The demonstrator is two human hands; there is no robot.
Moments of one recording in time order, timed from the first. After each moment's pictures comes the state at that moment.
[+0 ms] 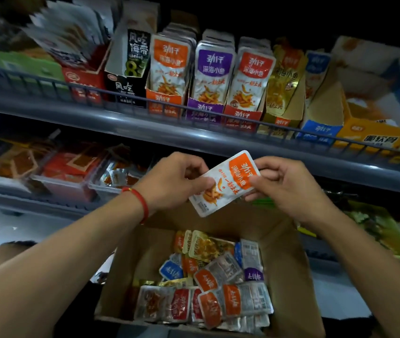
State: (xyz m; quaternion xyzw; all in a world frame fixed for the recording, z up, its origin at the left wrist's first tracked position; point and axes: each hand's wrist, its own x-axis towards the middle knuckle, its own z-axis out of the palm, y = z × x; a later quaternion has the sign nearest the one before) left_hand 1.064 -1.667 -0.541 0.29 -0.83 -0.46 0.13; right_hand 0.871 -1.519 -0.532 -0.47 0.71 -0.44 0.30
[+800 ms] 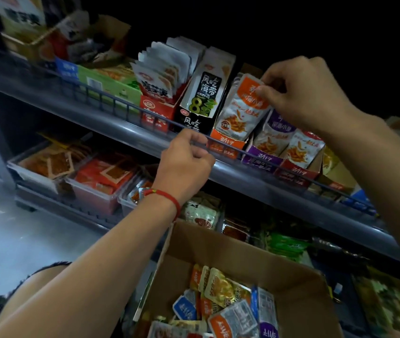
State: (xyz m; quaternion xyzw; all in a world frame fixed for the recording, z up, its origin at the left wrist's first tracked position) left_hand 1.104 -1.742 -0.518 0.39 -0.64 -0.50 0.44; right_hand 0.920 -1.711 -0.380 -0.67 0.68 -0.14 -0.24
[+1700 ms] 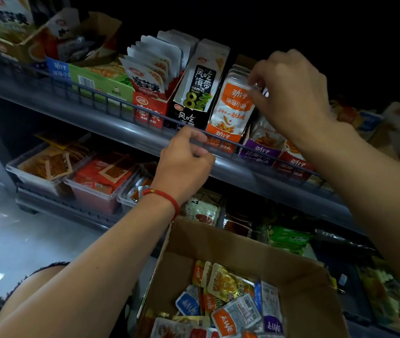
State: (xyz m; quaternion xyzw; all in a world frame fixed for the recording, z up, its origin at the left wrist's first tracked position) left_hand 1.099 -1.736 -0.520 0.39 -0.65 -0.49 0.42; right_hand 0.916 -1.719 -0.409 -0.65 0.64 -0.12 -0.39
